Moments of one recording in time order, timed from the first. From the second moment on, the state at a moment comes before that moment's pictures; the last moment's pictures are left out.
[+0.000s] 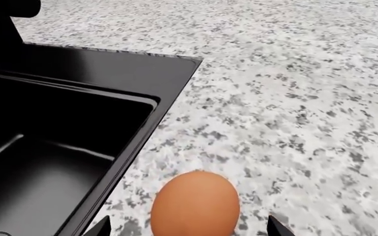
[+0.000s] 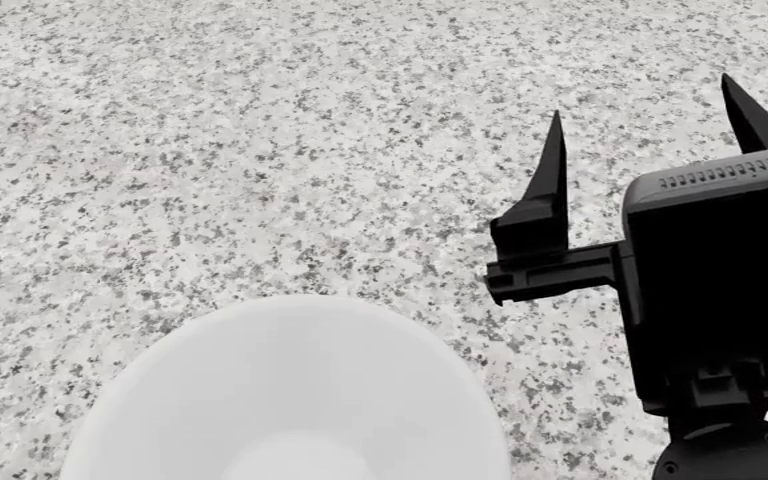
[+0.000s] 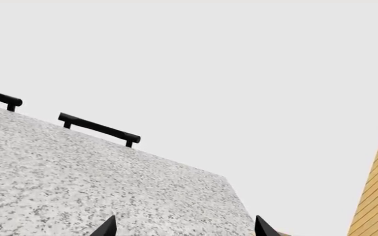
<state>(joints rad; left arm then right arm) -0.80 -0.65 0.24 -0.52 -0.66 -0.51 -0.23 0.61 0.52 -0.16 -0.60 0.32 0.76 0.22</state>
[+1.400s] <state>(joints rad) -0.74 -0.72 0.26 -0.37 -0.70 -0.51 -0.07 0.62 0.53 -0.18 -0.59 0.33 0.76 0.23</state>
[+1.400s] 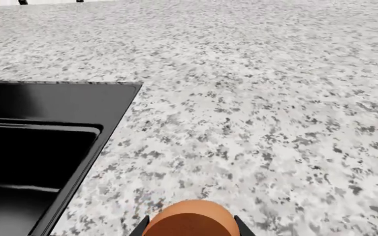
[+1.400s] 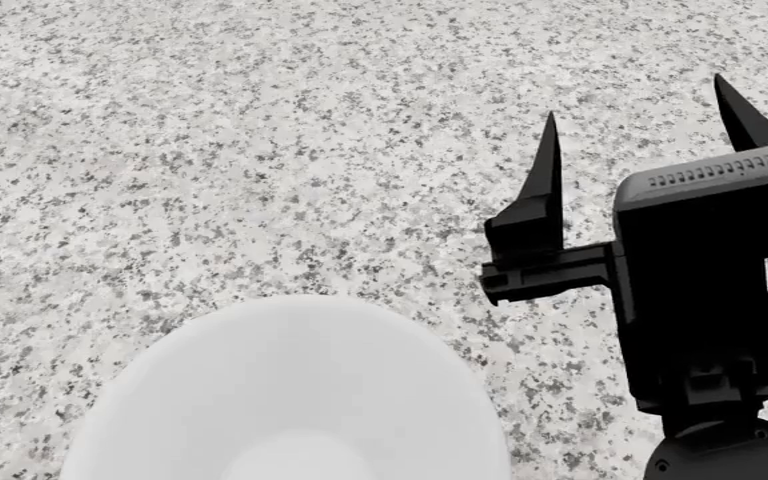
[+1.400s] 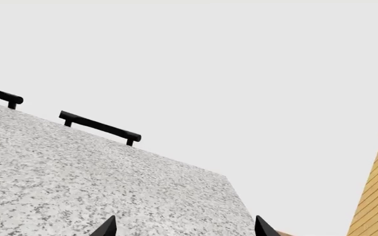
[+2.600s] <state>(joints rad) -0.74 -0.98 0.45 0.08 -0.79 -0.70 0.32 0.57 0.55 -0.13 -0.66 0.36 0.77 0.26</state>
